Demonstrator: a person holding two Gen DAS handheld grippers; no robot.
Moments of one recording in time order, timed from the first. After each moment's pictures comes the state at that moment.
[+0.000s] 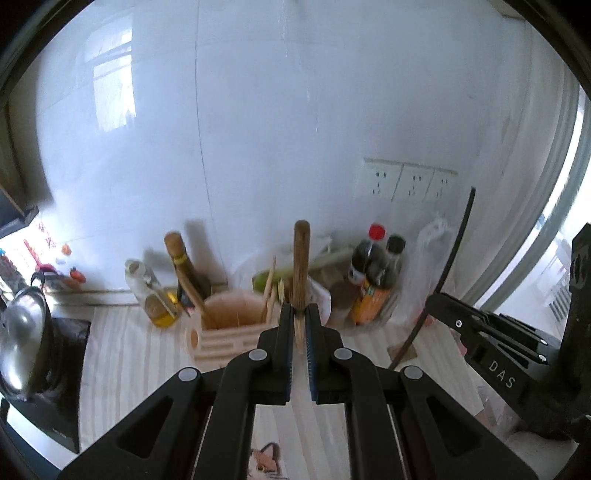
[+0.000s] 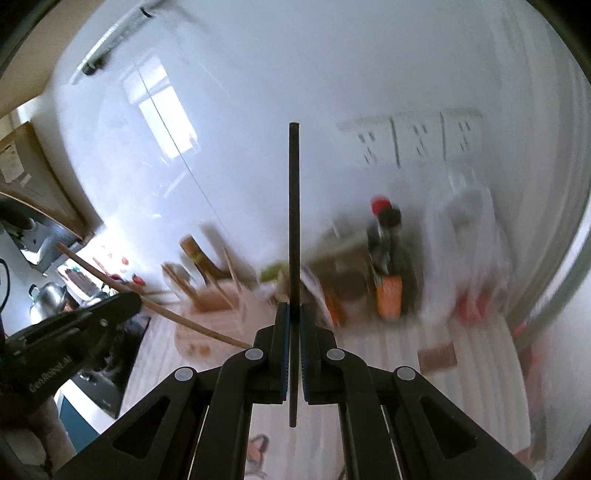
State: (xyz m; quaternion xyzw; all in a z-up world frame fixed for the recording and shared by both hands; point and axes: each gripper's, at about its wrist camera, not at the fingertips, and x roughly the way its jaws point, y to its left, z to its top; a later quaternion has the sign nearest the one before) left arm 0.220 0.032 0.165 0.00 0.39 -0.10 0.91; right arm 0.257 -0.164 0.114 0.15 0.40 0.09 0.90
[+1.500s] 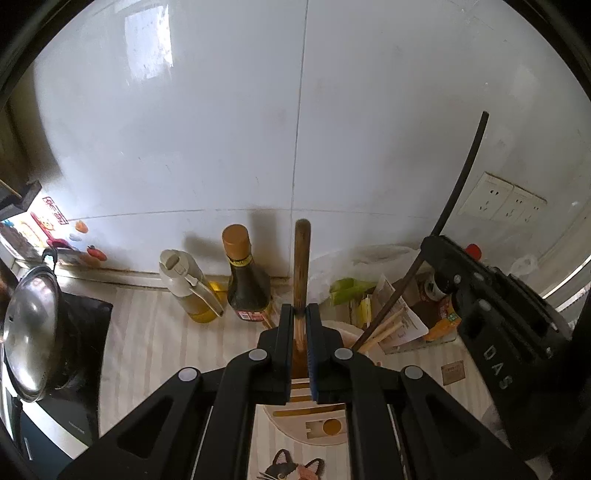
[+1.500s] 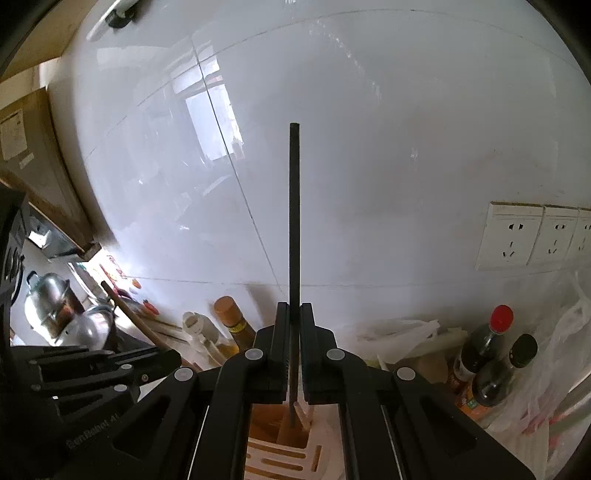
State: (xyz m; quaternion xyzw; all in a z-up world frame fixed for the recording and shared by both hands) left arm 0.327 0.122 0.133 -0.02 0.48 -0.02 0.87; right arm 0.402 -0.043 0.103 0.10 0.36 0.16 0.92
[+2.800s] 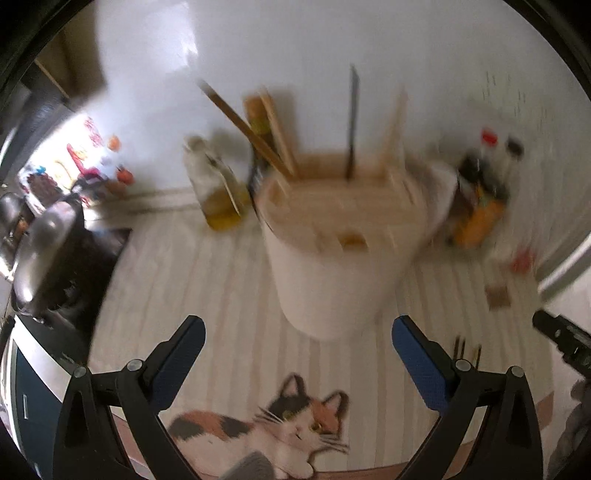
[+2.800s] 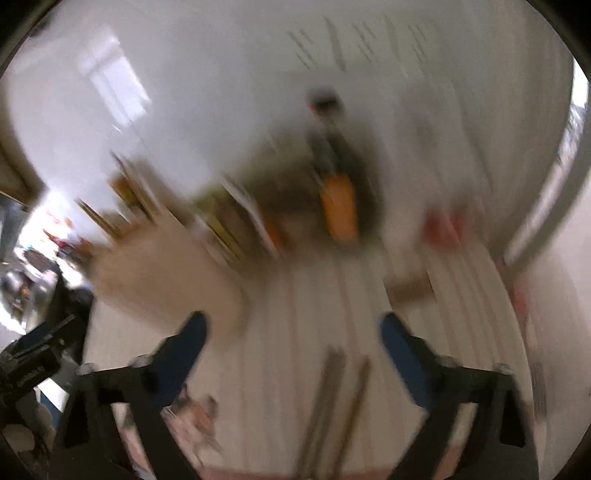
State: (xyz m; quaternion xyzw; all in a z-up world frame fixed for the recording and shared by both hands) left arm 0.189 0.094 0.014 0.03 0.50 0.04 0.86; right arm 0.227 -0.192 -0.024 0.15 0.53 0.01 0.84
